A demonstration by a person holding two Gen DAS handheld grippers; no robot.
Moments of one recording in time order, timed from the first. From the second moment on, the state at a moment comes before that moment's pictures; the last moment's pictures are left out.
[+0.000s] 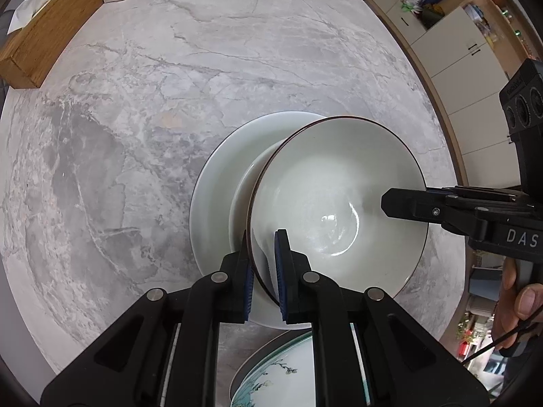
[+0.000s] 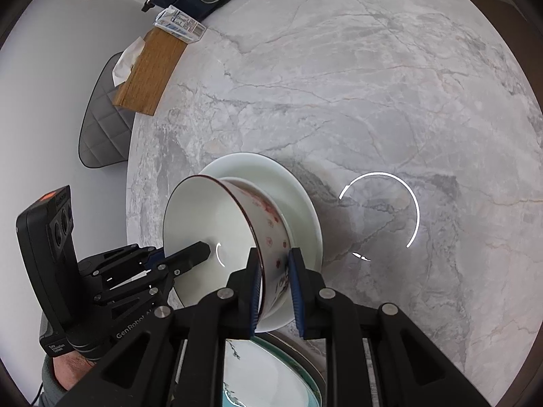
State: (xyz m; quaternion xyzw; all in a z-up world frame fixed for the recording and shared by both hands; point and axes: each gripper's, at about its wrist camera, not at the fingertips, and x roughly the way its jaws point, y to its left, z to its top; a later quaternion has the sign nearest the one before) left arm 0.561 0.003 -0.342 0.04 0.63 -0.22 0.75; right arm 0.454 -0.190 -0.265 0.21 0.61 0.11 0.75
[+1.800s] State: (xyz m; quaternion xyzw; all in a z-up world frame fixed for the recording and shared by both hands) left arm 0.541 0.120 -0.365 -0.11 0.59 -0.23 0.77; right arm 0.429 -0.211 -0.260 0.22 0.56 0.11 0.79
